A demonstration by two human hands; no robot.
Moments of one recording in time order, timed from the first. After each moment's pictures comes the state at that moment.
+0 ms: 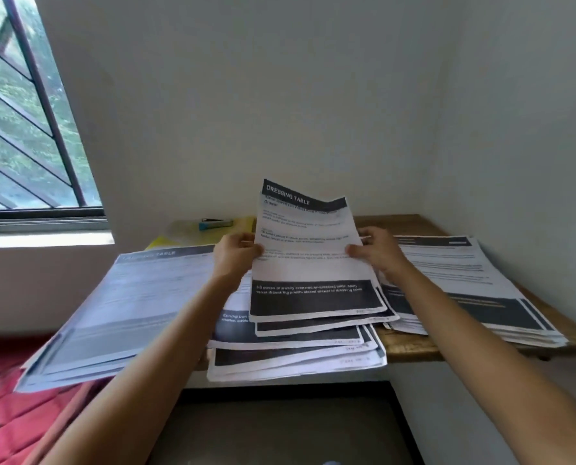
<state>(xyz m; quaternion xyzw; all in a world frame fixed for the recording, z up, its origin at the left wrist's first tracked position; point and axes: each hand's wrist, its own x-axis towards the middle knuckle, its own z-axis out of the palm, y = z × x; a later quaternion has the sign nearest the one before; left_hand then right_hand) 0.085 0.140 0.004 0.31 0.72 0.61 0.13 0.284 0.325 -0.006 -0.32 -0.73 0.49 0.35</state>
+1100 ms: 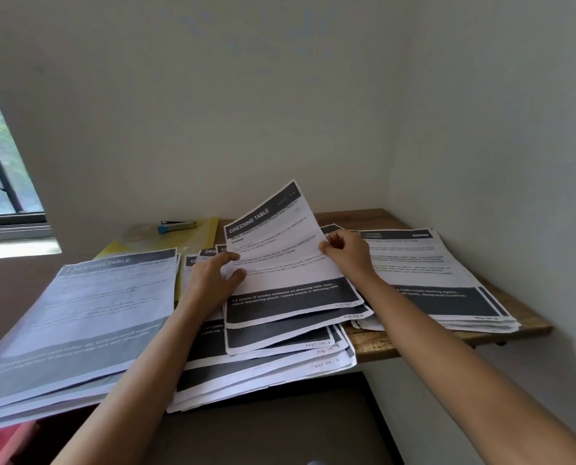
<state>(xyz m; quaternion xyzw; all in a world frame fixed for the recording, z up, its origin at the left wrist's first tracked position) 0.103 0.131 -0.019 0.47 0.80 0.36 -0.01 0.281 0.327 -0.028 -0.35 -0.77 0.33 0.43</state>
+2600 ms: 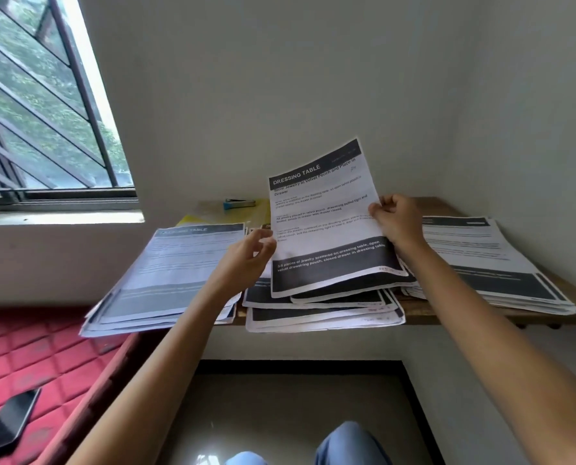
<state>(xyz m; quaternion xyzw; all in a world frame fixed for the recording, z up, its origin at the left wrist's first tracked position) 0.118 0.048 -0.007 0.50 0.77 0.39 0.02 0.287 0.271 0.015 -0.34 -0.71 0.37 0.49</state>
